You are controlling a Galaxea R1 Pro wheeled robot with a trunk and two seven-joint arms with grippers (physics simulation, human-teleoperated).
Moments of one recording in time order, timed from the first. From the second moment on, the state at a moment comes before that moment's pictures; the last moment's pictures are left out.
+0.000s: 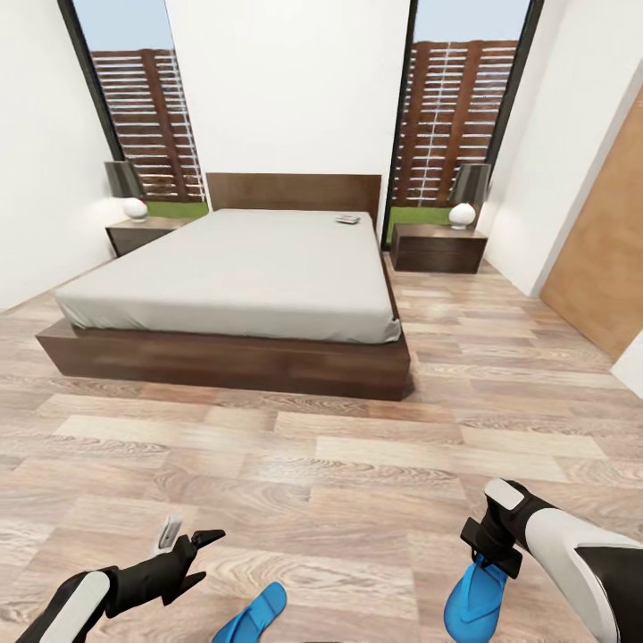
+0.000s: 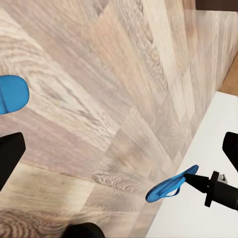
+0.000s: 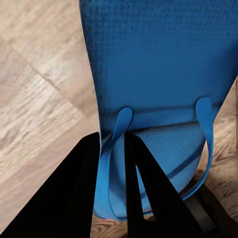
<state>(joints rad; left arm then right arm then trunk) -0.32 0.25 0.05 -0.78 1.04 0.86 -0.34 -0.91 -0.19 0.05 -0.03 -0.92 0.68 -0.50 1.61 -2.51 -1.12</state>
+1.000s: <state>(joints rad) -0.32 0.25 0.05 -0.78 1.04 0.86 -0.34 -0.91 -0.19 0.05 -0.03 -0.92 0.68 -0.50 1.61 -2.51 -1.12</state>
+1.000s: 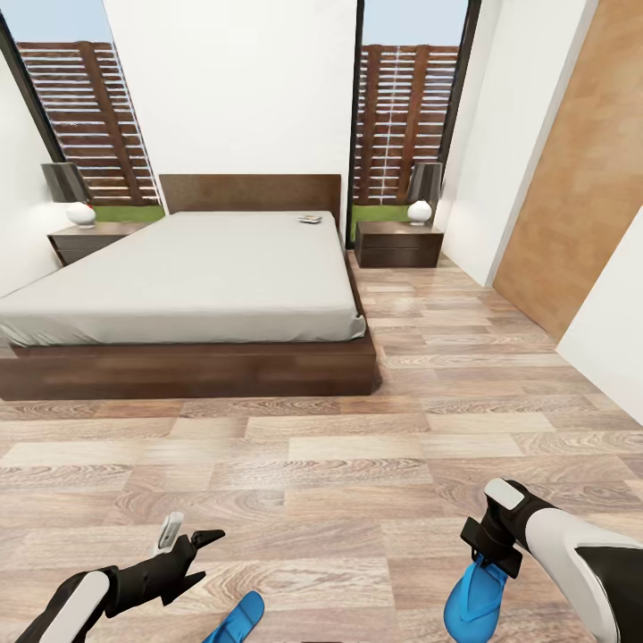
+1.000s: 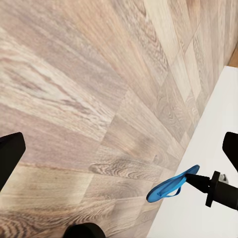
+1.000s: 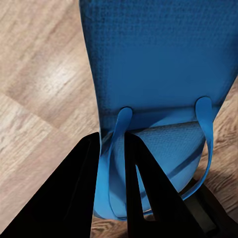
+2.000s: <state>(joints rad) -0.40 0.26 0.03 -0.77 0.92 0.85 -0.31 -0.91 -0.20 0.07 -0.02 -0.78 0.68 -0.46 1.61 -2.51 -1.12</state>
